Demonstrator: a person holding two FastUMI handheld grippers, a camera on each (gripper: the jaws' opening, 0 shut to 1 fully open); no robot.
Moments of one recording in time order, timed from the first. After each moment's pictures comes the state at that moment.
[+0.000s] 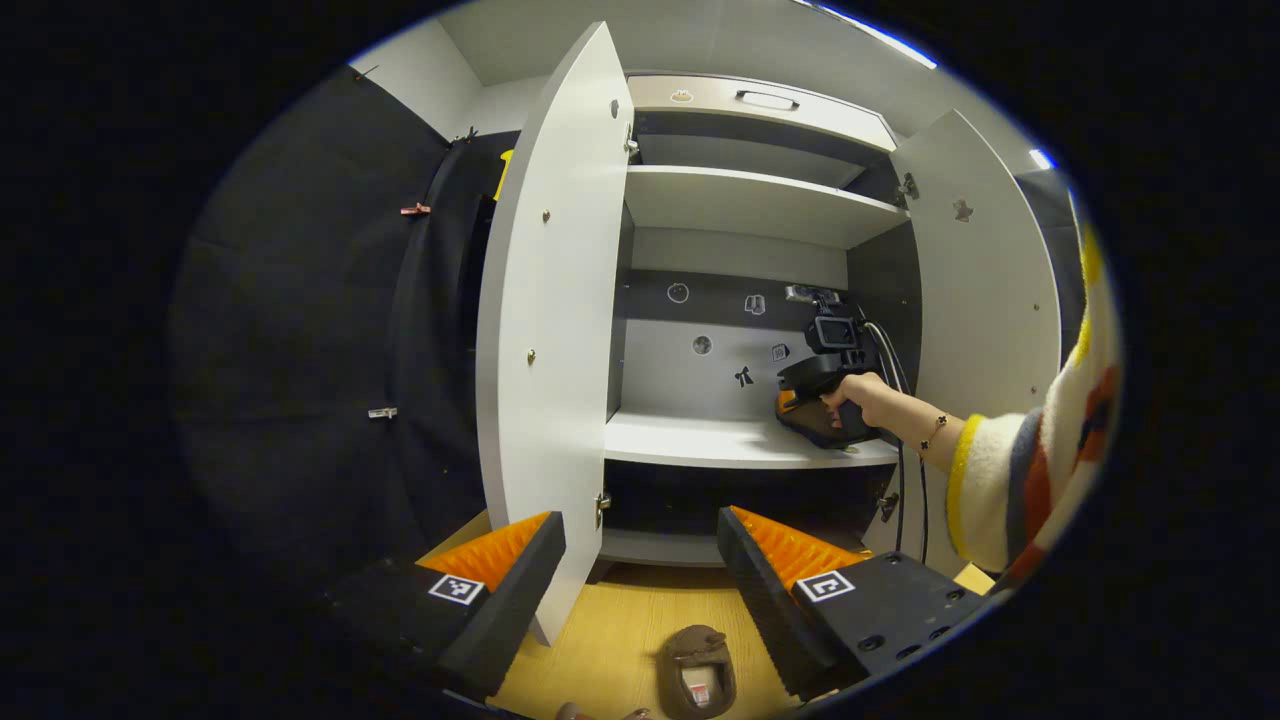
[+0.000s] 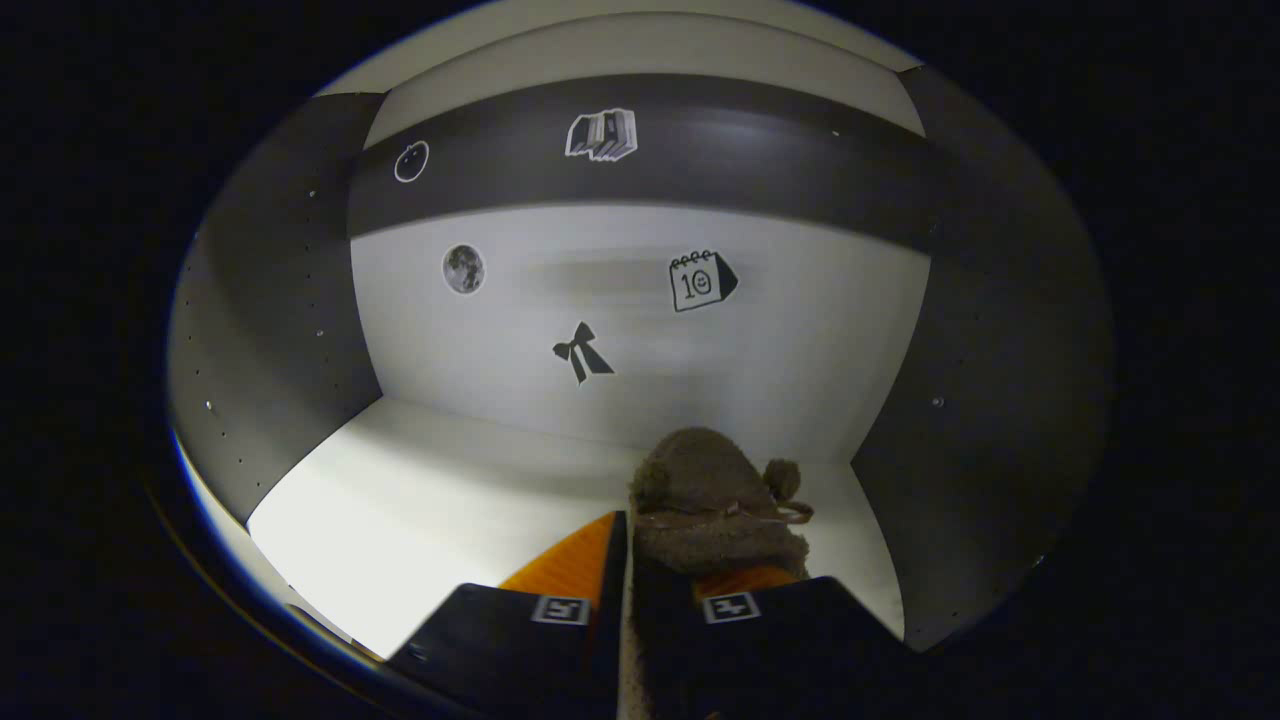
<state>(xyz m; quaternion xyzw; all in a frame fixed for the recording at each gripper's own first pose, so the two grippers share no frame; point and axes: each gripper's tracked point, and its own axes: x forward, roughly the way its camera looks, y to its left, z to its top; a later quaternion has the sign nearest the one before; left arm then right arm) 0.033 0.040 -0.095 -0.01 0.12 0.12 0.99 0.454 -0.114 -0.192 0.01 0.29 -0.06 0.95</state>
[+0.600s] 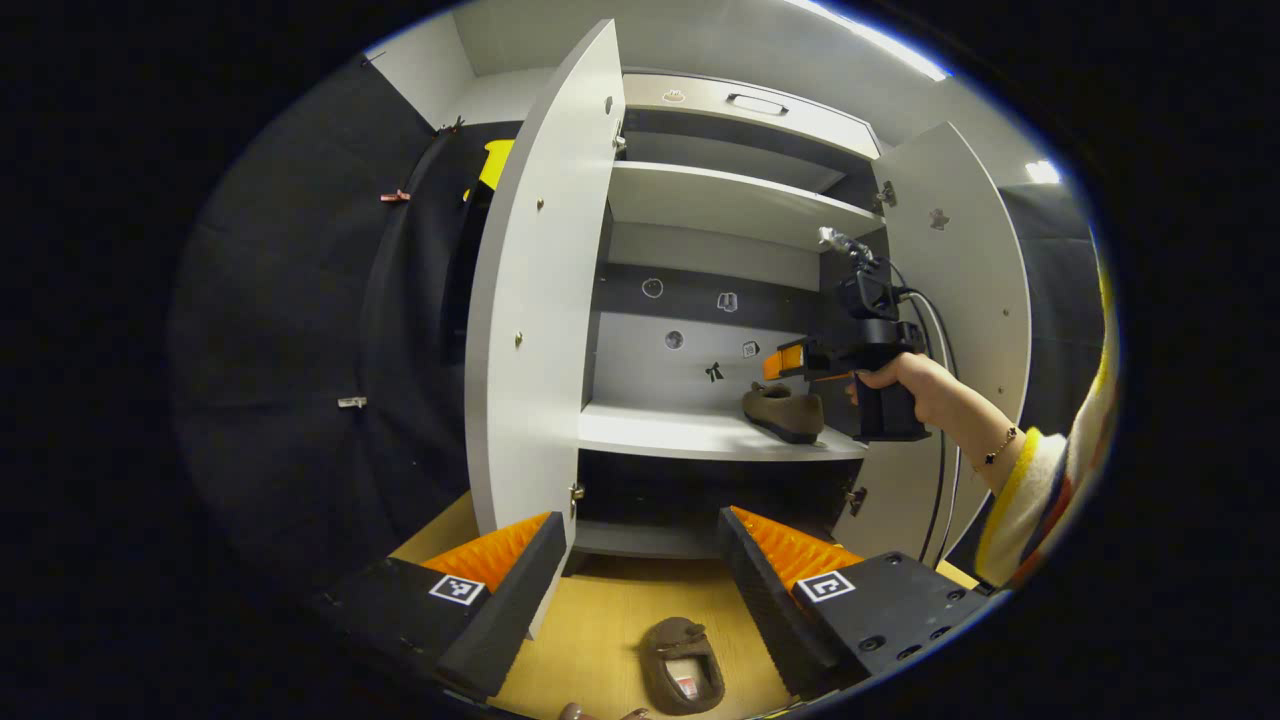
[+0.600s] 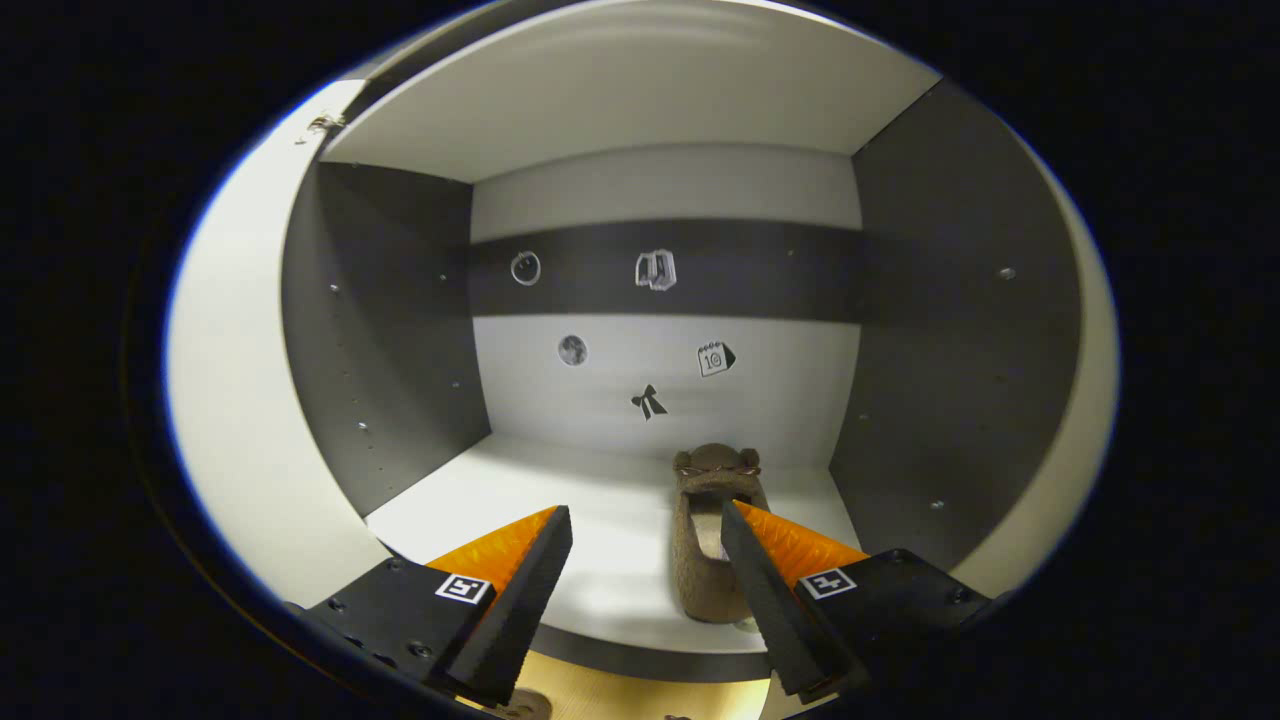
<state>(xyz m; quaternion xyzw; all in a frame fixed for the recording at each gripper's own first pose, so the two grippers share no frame) 0.022 0.025 -0.114 -0.05 0.13 0.06 0.99 0.314 -0.072 -0.080 0.03 0.16 0.00 0.99</state>
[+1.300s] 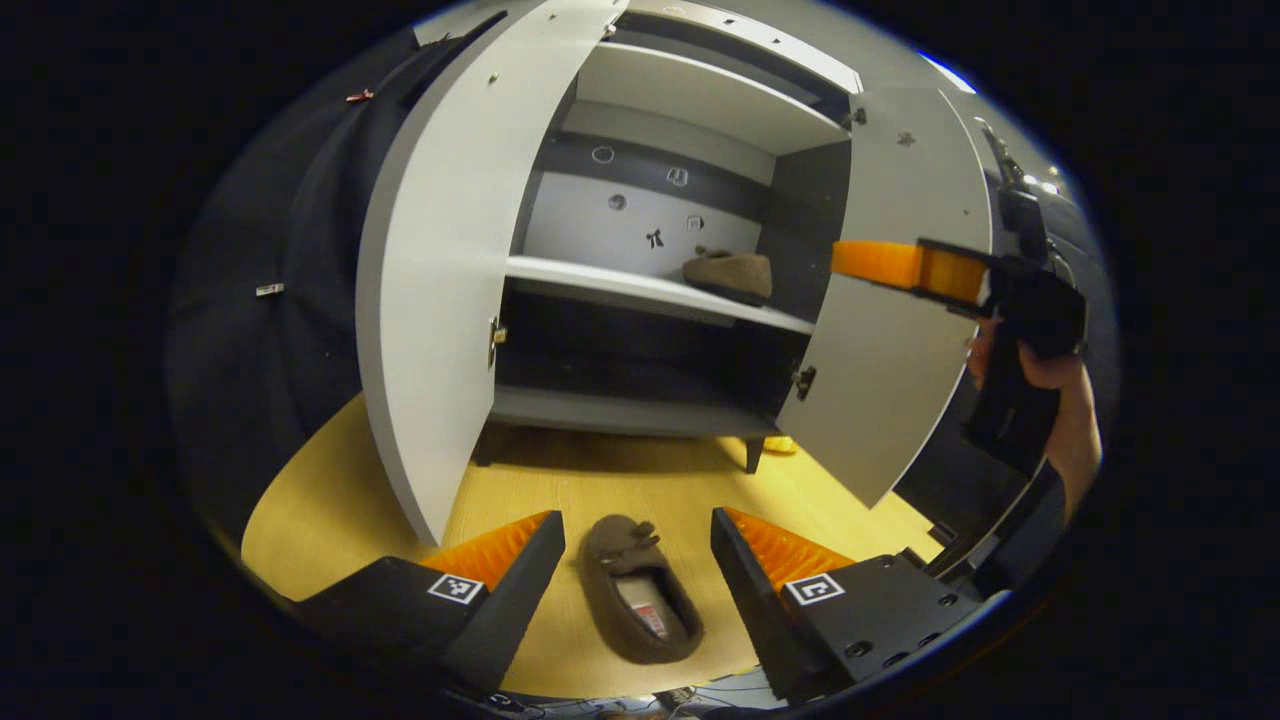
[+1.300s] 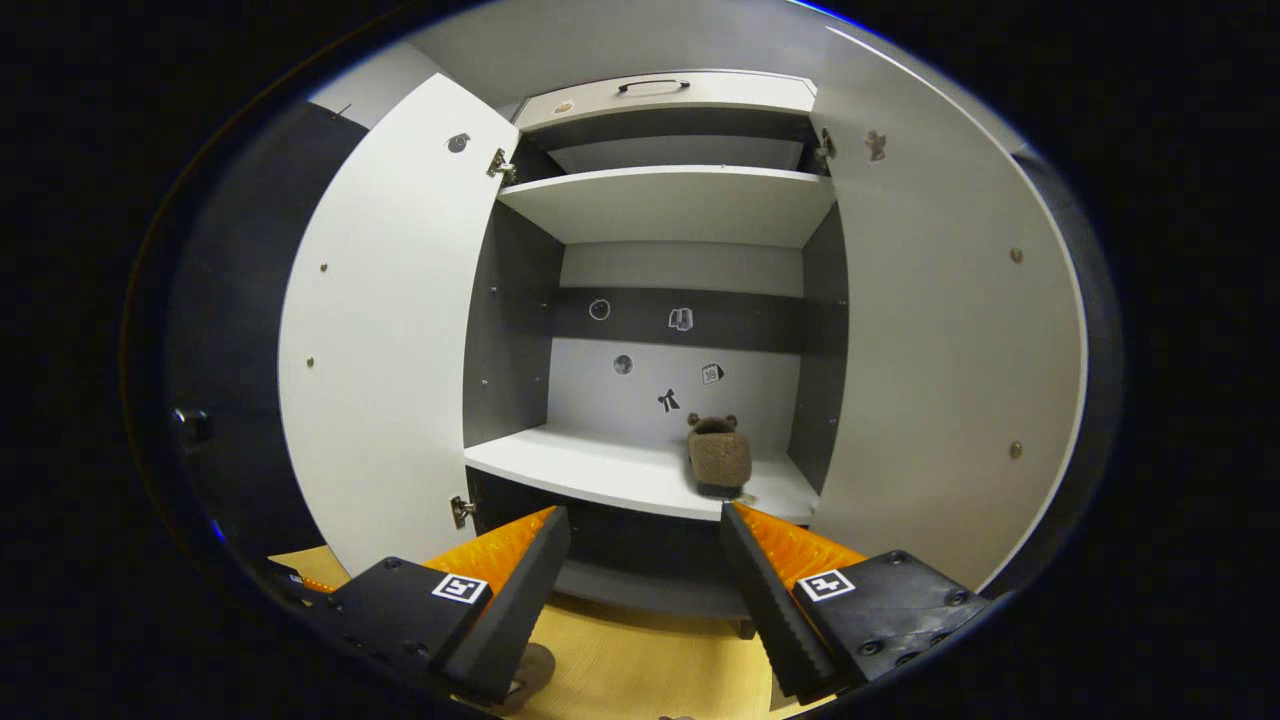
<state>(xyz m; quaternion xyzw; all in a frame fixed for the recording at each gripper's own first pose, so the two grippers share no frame) -0.009 -0.005 -0.286 -0.08 0.28 -0.04 0.96 0.102 -0.038 -0.102 -0.01 0.07 -0.02 1.00</state>
